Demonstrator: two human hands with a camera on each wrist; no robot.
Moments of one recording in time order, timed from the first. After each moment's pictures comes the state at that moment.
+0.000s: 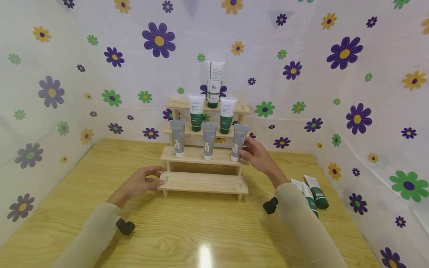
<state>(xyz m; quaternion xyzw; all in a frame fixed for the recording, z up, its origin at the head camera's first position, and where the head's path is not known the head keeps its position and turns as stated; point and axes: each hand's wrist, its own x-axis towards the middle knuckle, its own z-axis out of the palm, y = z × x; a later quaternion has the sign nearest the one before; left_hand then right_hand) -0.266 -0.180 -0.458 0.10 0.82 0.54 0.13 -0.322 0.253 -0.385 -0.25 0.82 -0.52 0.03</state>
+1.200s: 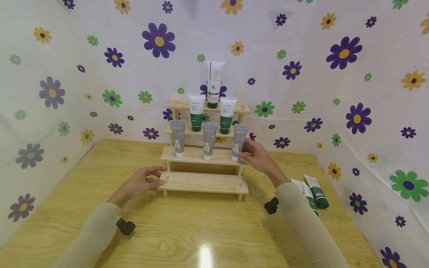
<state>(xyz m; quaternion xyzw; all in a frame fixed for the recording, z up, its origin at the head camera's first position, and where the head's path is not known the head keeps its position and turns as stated) -0.267 -0.181 -0.460 0.11 0.82 0.54 0.13 -0.323 0.254 -0.387 -0.24 0.84 -0.49 0.03</state>
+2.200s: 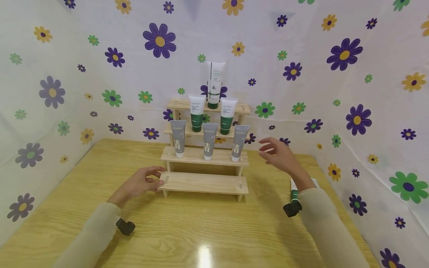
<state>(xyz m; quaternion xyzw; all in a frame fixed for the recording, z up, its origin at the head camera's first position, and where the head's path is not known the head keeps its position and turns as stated) -0.267 -0.181 -0.459 0.11 0.83 0.54 0.13 -0.289 0.295 -0.340 -0.17 0.92 -0.35 0.01</state>
